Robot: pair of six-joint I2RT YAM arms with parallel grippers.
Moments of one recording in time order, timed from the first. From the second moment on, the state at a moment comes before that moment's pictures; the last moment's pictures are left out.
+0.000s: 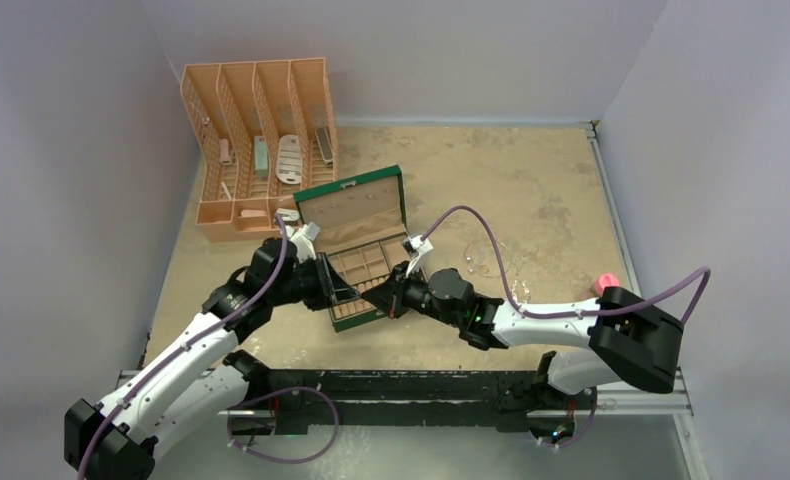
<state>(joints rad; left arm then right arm) -0.56 0.78 0.57 -0.42 0.35 -0.92 1.10 1.37 0.52 0.64 0.03 0.72</state>
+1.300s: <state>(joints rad) -0.57 0.90 0.67 -0.62 0.13 -0.88 1.11 1.16 0.47 0.49 0.30 0.86</state>
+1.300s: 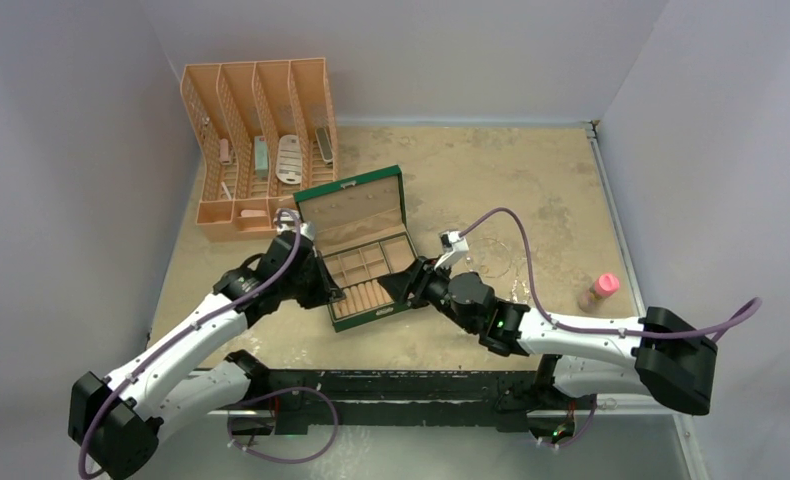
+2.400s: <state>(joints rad) -0.77 1.19 0.79 -0.70 -0.21 -0.98 1.11 1.19 0.45 0.39 0.37 0.89</state>
